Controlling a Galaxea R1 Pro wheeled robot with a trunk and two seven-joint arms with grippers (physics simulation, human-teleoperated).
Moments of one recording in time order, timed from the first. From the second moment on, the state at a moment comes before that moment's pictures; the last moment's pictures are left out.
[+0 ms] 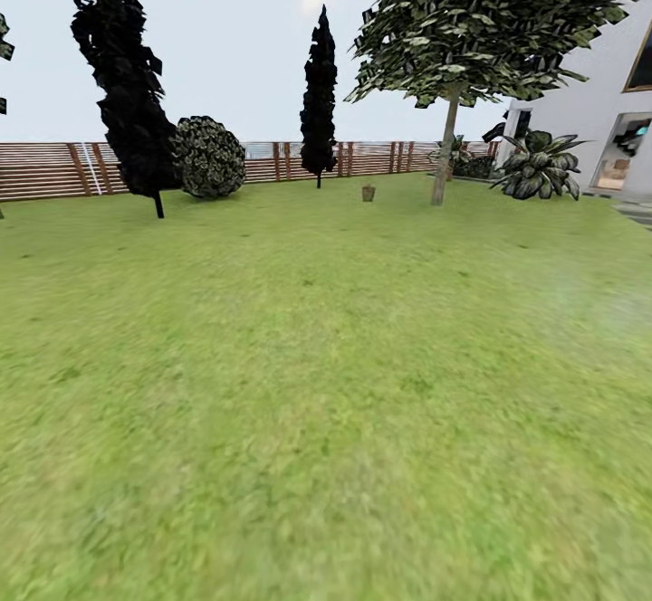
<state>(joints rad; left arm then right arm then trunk) -0.04 -0.03 0.14 -0.49 0.12 -0.07 0.01 -0.19 -0.05 -0.03 -0.14 -0.01 -0.59 -0.17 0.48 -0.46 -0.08</state>
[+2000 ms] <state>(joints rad) -0.04 -0.04 0.14 -0.45 0.12 -0.12 0.01 -0.19 -0.11 -0.02 -0.10 -0.01 -0.69 -0.17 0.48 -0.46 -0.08</state>
